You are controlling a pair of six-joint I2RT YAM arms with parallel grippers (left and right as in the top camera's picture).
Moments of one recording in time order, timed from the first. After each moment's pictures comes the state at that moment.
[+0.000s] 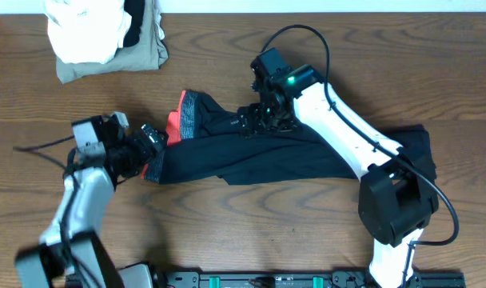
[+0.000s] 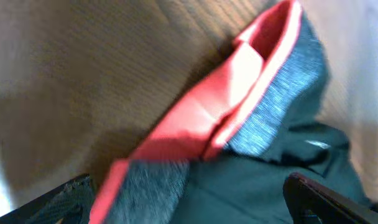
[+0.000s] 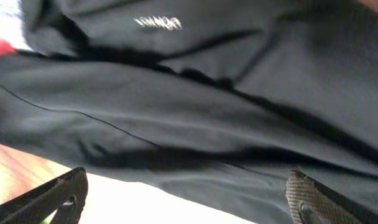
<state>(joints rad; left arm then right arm) 0.28 1.49 0.72 -0.31 0.50 -0.41 0.56 2.01 1.67 -1.04 -0.22 0.41</state>
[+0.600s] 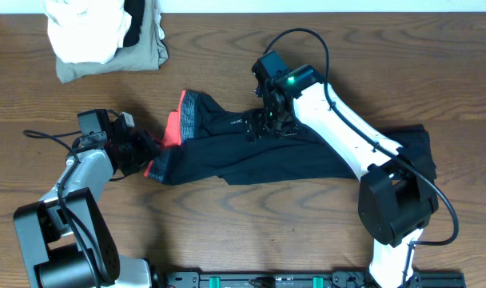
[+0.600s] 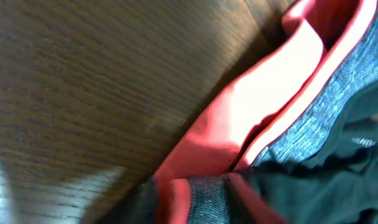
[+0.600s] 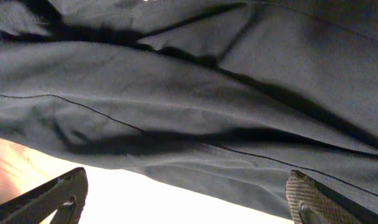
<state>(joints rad) 0.28 1.64 0.79 -0.37 0.49 -0.35 0.56 2.01 1.67 -1.09 -0.18 0.39</state>
